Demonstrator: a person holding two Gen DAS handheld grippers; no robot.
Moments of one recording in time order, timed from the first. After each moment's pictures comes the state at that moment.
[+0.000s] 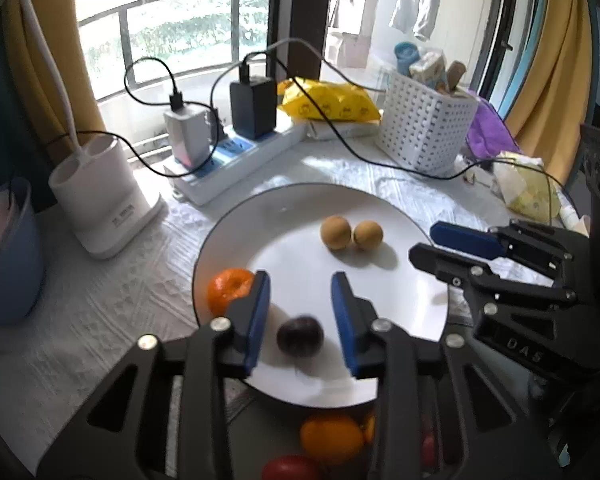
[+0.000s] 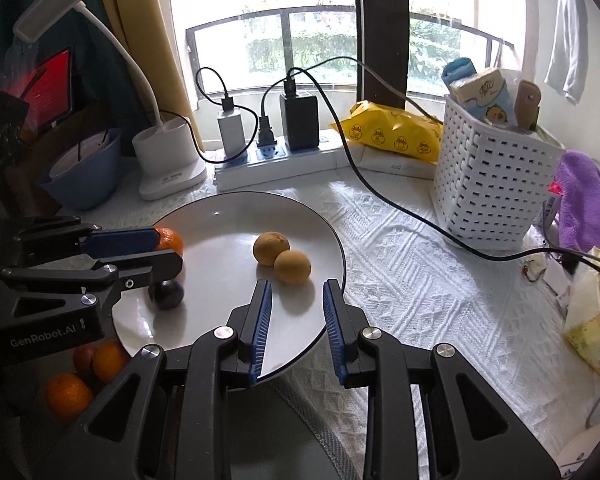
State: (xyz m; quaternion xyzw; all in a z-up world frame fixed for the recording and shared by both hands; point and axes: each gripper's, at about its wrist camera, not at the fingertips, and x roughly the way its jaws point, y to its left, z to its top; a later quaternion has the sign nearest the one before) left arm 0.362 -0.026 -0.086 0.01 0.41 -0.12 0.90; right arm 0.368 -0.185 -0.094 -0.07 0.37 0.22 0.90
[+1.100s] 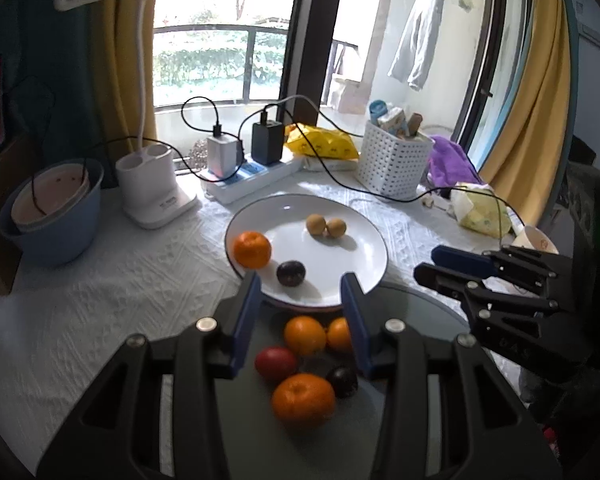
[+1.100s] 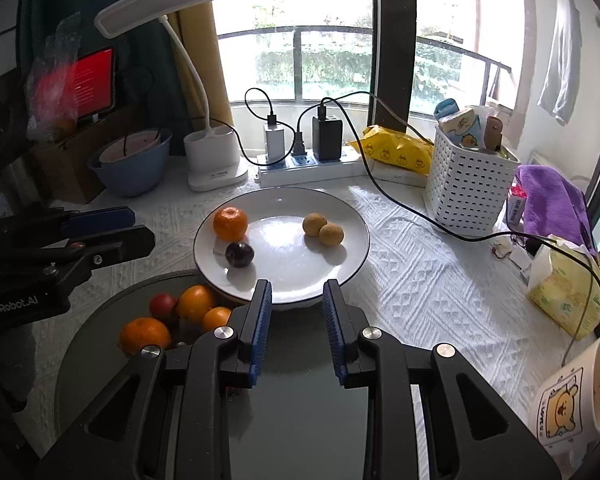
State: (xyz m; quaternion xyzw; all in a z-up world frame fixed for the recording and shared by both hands) left arm 0.251 0.004 -0.047 -0.04 0.34 -0.12 0.93; right arm 0.272 -0.181 -0.060 -0.09 0.34 0.22 0.91
